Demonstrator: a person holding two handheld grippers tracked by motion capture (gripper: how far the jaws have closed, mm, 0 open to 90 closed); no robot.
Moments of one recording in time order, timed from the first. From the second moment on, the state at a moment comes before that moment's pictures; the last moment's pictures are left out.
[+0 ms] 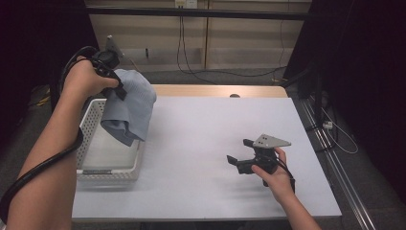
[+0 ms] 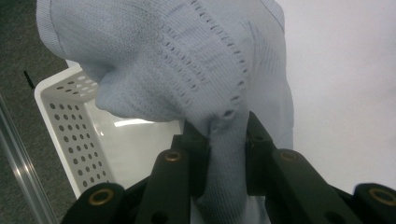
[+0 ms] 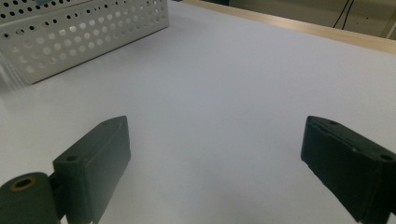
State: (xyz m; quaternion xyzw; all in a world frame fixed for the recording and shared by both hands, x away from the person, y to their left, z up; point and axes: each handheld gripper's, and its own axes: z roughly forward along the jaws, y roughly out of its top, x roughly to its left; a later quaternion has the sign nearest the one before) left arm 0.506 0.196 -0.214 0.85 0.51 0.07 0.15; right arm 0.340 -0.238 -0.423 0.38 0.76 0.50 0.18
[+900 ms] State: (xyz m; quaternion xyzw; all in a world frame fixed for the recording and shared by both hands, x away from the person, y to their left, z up) left arm 0.507 0.210 -0.235 0.84 0.52 0.08 0.14; right arm 0.339 -0.236 -0.425 0.38 0.76 0.49 0.18
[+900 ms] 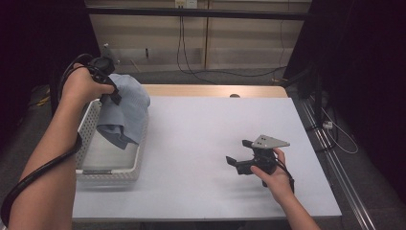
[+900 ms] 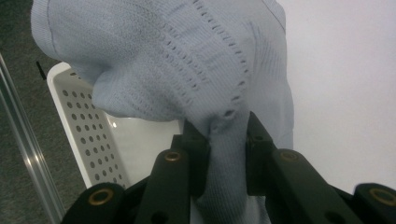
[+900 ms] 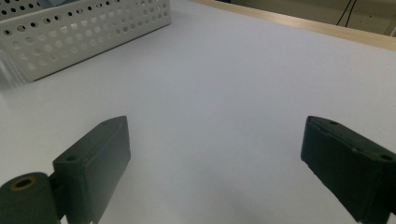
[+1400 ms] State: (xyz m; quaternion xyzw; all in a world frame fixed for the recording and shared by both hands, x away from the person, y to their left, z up) left arm 0.507 0.222 -0.246 0.83 0.53 0.07 0.14; right arm 0.339 -0.236 -0.425 0.38 0.76 0.49 0.18
